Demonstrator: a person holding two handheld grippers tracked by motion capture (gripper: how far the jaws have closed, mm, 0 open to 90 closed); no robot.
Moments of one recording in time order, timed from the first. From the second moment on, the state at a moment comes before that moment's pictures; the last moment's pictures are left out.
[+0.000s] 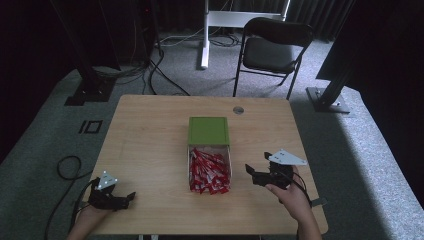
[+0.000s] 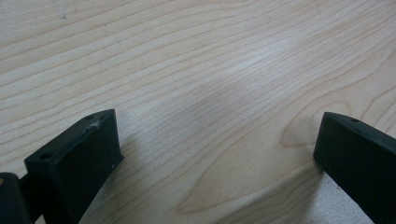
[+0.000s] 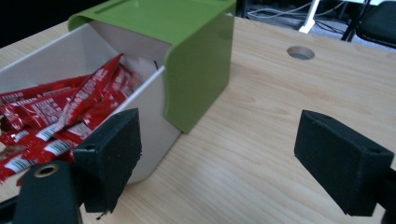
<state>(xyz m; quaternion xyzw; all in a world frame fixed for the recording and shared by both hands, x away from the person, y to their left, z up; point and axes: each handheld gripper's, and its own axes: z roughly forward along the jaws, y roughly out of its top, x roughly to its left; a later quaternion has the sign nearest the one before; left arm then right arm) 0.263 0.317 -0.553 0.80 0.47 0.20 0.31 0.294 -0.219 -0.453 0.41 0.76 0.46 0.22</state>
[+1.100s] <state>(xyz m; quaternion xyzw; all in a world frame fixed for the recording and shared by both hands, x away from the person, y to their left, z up) 0.263 0.317 -0.553 0.80 0.47 0.20 0.31 0.305 -0.146 -0.435 0.34 0.77 0.50 0.19</state>
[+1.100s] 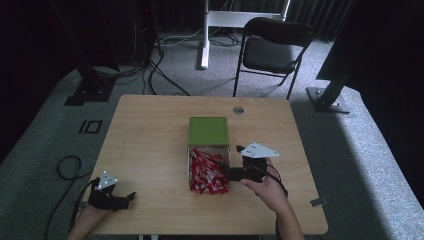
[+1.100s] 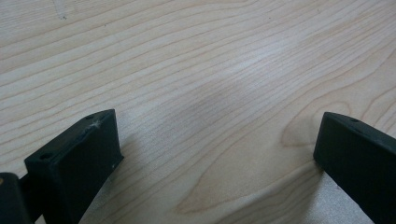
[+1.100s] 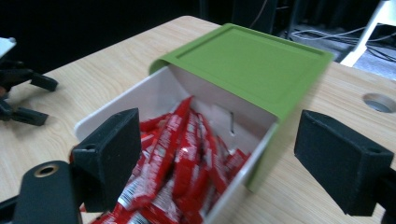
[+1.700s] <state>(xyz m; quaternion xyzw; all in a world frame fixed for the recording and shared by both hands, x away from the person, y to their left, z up) 0.263 0.317 -0.553 0.80 0.47 0.20 0.31 0.309 -0.105 -0.444 0.32 0.79 0.50 0.16</state>
